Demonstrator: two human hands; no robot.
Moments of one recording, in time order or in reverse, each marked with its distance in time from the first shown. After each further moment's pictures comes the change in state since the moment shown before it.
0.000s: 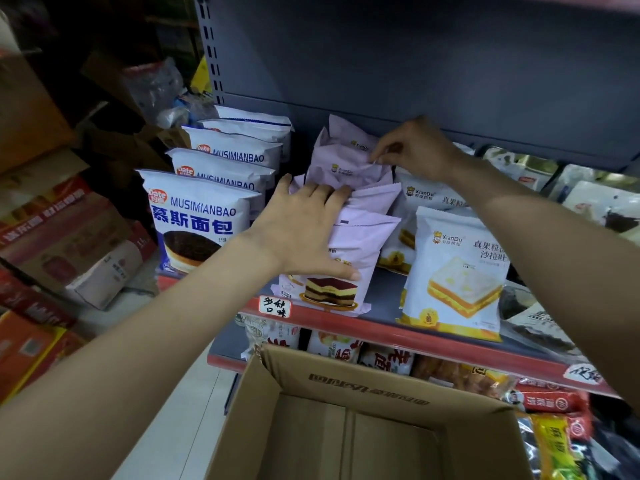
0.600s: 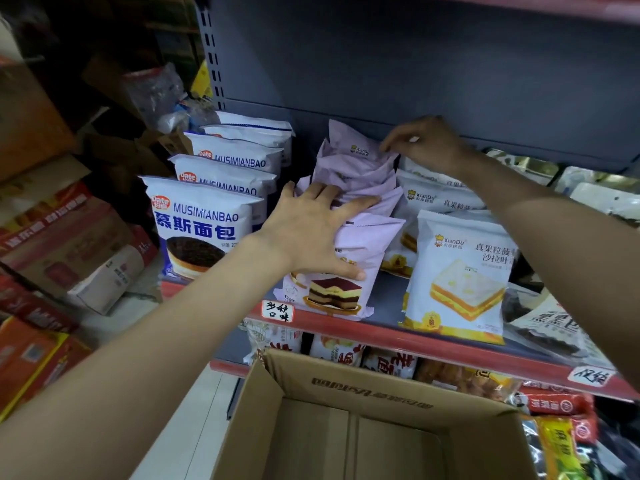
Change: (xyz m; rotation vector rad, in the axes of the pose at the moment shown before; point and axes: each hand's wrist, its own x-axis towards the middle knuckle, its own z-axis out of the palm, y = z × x) left_hand 0.010 -0.003 0.006 -0.080 -0.014 0.020; right_hand 0.005 0.011 -0.006 0.163 0.041 0.188
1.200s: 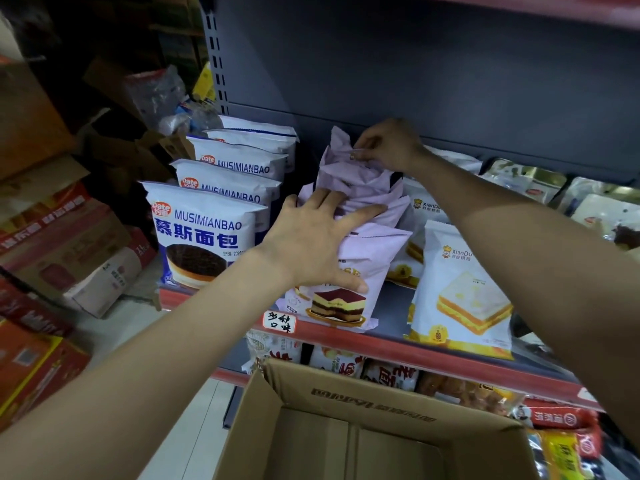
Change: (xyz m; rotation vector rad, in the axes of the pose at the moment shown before) left_hand 0.001 -0.001 0.004 0.022 0.012 -0.017; right_hand 0.054 -0.007 0.040 -0.112 -0.009 0.053
